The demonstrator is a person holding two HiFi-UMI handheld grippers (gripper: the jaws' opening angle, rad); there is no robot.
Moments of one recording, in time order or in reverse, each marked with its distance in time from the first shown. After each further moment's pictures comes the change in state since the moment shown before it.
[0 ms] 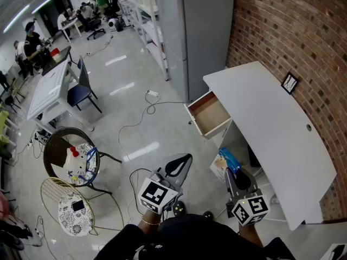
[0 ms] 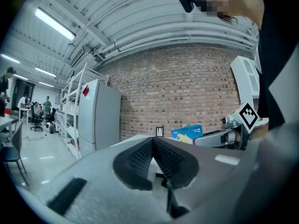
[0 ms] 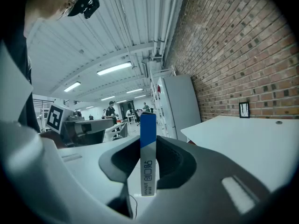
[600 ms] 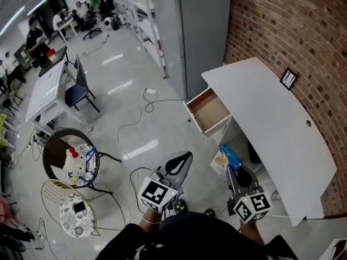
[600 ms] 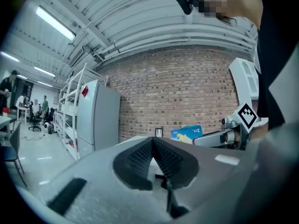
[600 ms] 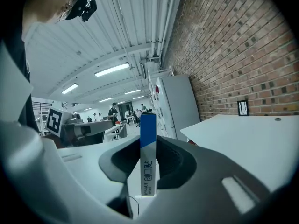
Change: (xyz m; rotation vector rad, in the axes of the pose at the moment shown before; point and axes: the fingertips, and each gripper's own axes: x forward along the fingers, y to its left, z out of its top) left arm -0.001 0.007 0.001 -0.003 -0.020 -0.012; right arm 0.005 0.001 0.002 0.036 -0.012 -0.013
